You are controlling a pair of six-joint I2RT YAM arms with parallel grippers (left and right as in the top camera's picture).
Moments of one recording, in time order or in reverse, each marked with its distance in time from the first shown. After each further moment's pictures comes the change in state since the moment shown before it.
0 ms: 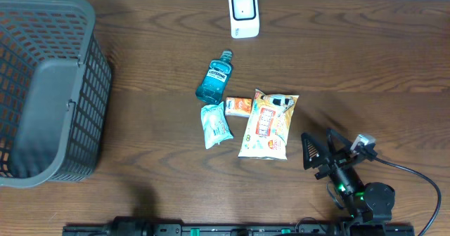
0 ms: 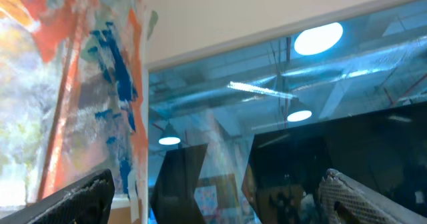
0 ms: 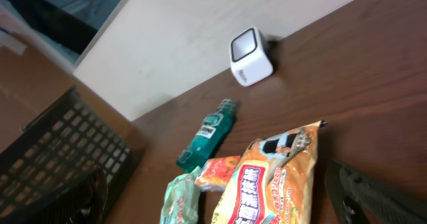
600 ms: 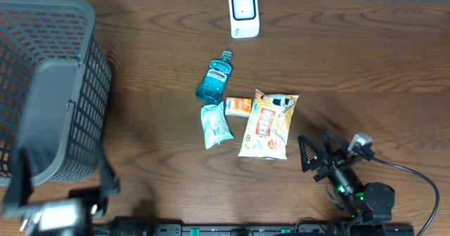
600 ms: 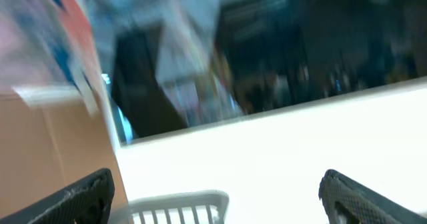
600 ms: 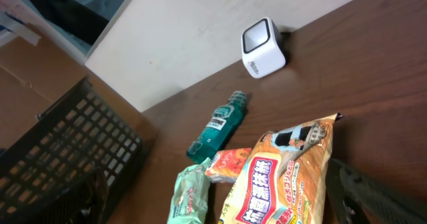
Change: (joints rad) left arm 0.000 0.103 -0.301 -0.087 0.000 0.000; right arm 0.000 0.000 0.000 0.000 -0.047 0.003
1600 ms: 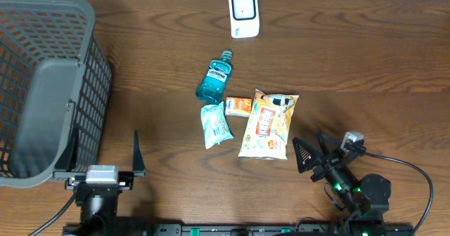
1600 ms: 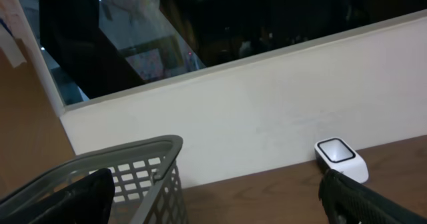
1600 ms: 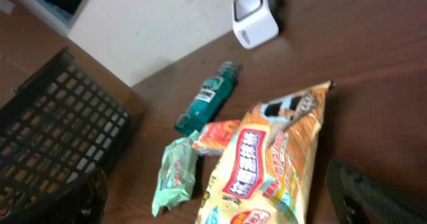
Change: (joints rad) left arm 0.000 -0.096 -0.258 0.017 0.105 -0.029; right arm 0.000 0.126 0.000 -0.002 -0.043 -0.073
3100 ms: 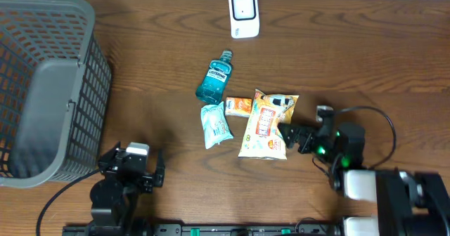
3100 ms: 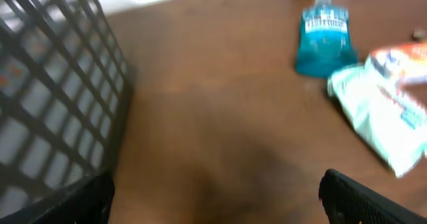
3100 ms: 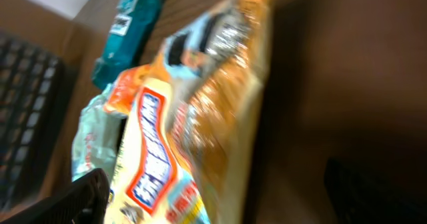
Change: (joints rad) left arm 0.000 0.001 -0.268 -0.396 0.001 -0.045; right arm 0.000 1.424 0.180 0.790 -0.114 -0.122
